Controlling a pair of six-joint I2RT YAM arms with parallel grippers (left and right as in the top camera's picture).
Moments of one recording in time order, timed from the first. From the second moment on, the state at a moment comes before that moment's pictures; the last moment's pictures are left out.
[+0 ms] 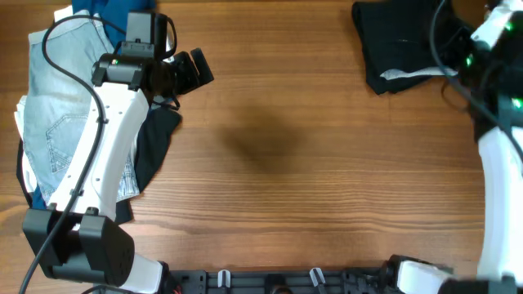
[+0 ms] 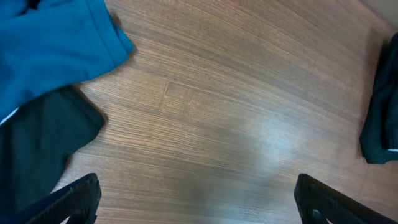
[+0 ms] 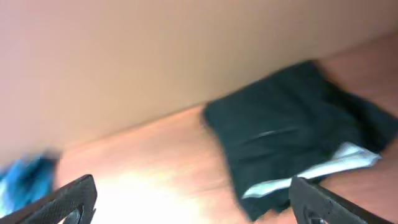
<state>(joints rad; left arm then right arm) -0.14 1.67 1.53 -0.91 0.13 -0.54 -0.22 1.37 1.36 -0.47 -0.31 0.25</state>
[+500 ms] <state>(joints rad) -0.14 1.67 1.53 -0.91 0.13 -0.54 -0.15 1.17 1.36 -0.94 -0.56 0.10</state>
